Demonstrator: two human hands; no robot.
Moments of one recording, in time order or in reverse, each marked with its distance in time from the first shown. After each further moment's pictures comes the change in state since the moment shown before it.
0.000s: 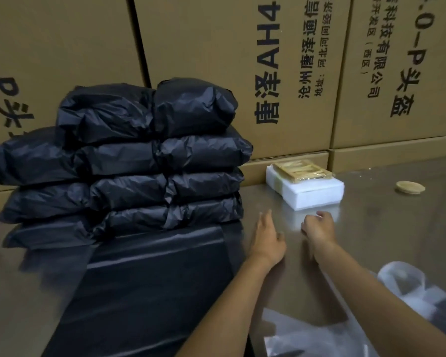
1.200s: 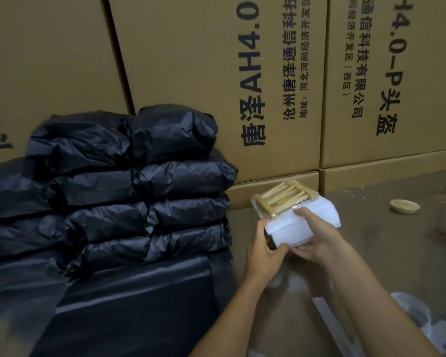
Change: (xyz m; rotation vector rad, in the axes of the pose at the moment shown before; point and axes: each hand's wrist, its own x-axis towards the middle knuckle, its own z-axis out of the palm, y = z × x) left_hand 0.036 0.006 0.012 -0.407 0.137 0.133; right_hand 0.013 -0.058 -0.029 0.498 -0.305 0.341
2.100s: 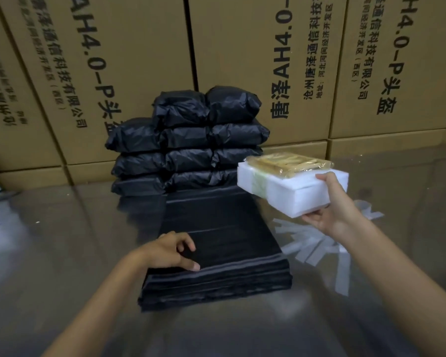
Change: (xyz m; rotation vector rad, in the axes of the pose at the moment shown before) left_hand -0.334 0.064 -0.297 0.720 -0.433 -0.394; right_hand -0.297 0.084 -0.030 -0.075 -0.182 -0.136
